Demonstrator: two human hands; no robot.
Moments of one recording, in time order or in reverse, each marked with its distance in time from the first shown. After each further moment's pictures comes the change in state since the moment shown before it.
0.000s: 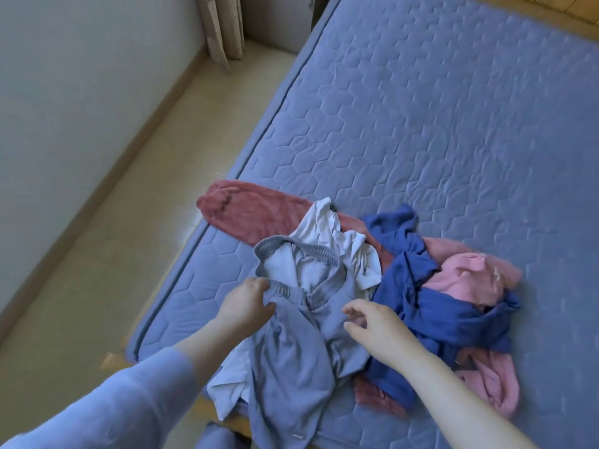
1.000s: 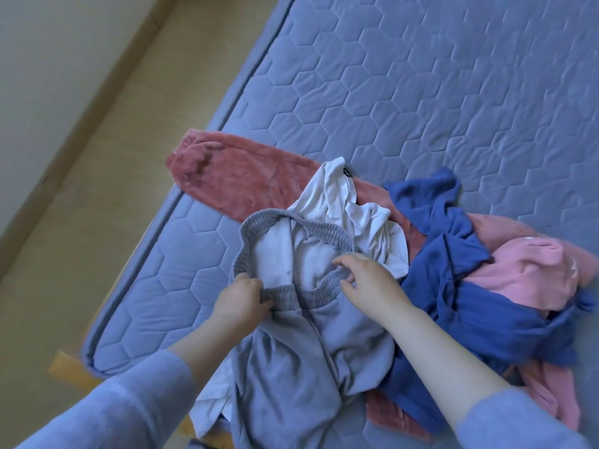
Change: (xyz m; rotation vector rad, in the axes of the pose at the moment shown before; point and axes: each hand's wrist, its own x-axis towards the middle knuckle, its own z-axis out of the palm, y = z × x) left_hand 0.100 -0.033 0.101 0.085 -0.123 -0.144; right_hand 0.165 0.059 0.042 -0.129 0.030 -0.168
